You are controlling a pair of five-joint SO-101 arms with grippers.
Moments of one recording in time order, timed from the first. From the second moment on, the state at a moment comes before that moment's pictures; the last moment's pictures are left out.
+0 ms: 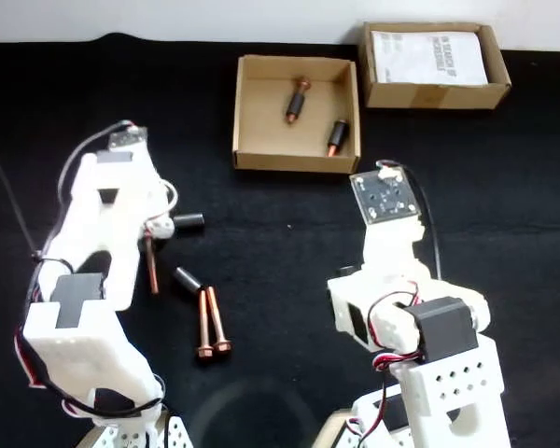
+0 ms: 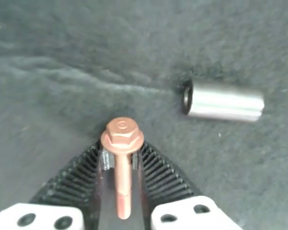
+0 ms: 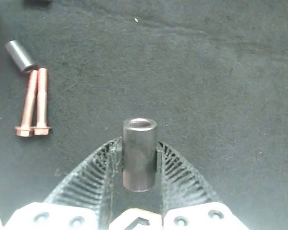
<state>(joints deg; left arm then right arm) -10.5 16.0 10.2 72.3 14.7 -24.6 -56.7 34.7 90.6 -4.0</state>
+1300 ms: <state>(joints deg) 1.4 -13.1 -10.5 90.9 18.1 -29.1 -101.5 84.9 39.3 -2.5</state>
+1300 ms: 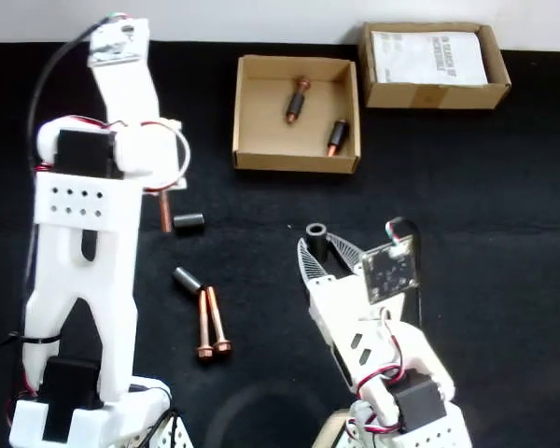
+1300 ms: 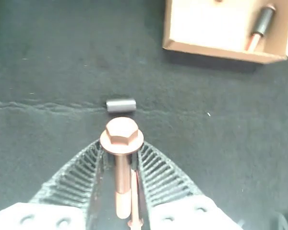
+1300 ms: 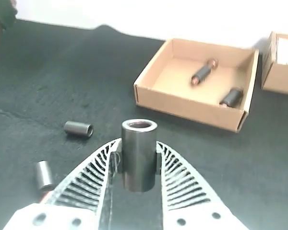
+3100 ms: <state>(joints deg) 30.5 -44.6 29.6 28.2 21.4 -30.0 -103.6 95.7 15.8 -5.1</state>
